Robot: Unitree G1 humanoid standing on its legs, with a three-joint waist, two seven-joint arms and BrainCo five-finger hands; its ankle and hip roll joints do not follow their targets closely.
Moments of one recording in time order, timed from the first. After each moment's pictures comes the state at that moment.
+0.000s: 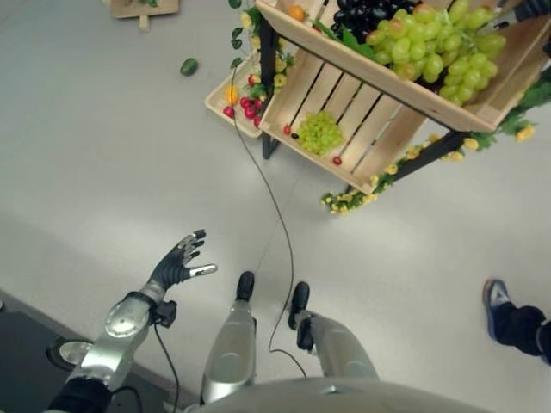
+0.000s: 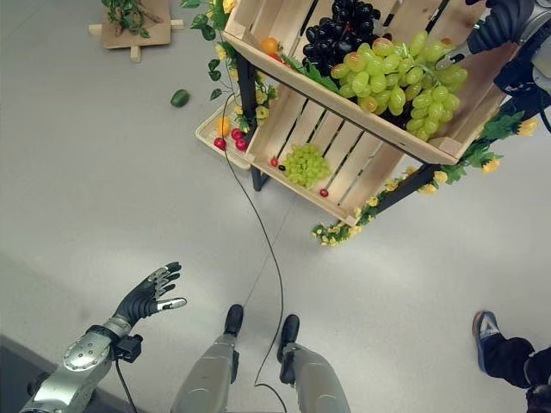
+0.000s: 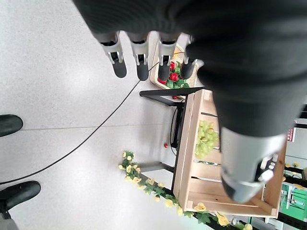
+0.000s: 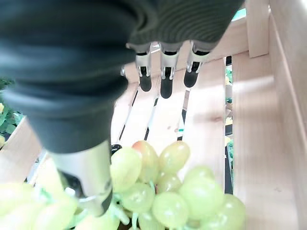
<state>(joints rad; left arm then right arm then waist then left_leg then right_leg) 0.16 0.68 -0.21 0.25 -0.41 -0.21 -0.16 -1.53 -1.20 0.99 0.83 0.26 -0.13 0.16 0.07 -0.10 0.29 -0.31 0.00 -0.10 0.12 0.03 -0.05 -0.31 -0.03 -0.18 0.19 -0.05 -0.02</state>
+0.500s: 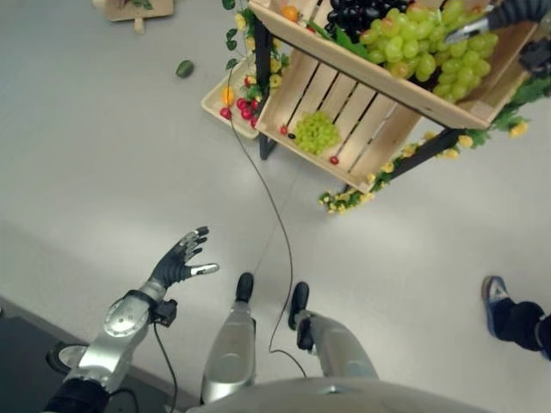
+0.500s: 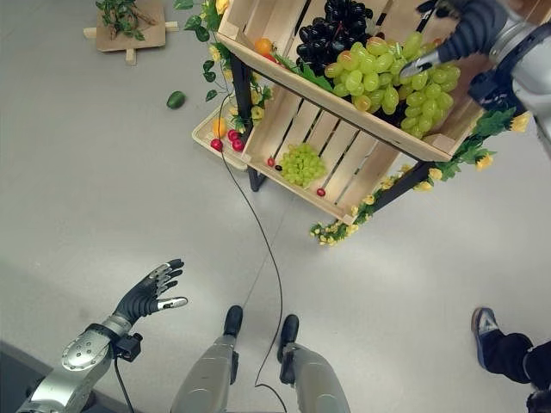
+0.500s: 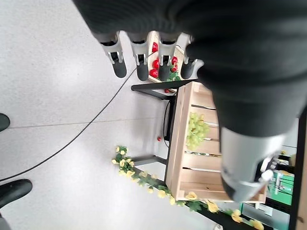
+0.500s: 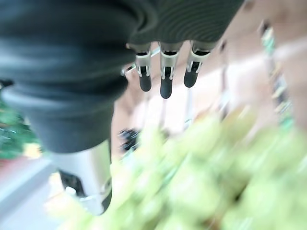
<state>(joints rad) 0.18 0.69 -0.21 0.18 -0.41 -0.23 -0.17 -1.08 -1.22 0.59 0.45 0.60 -0.21 0.25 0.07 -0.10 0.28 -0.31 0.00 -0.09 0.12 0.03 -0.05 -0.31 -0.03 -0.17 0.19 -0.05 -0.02</state>
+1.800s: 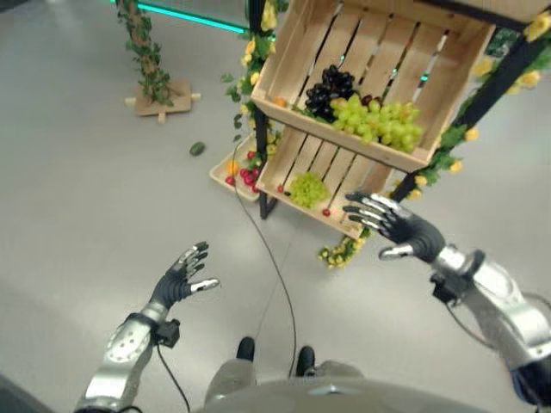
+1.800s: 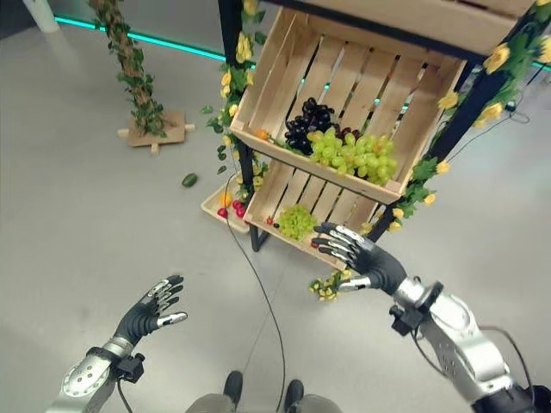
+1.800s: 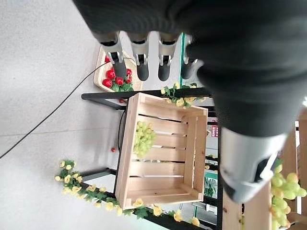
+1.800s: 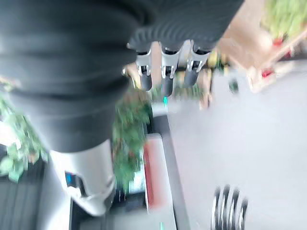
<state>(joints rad) 0.29 0.51 -0.07 0.23 -0.34 -0.26 -0.23 0.19 -0.65 0.06 -0.16 0.70 -0.14 0.50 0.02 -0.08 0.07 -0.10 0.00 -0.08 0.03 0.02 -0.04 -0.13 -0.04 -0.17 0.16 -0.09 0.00</state>
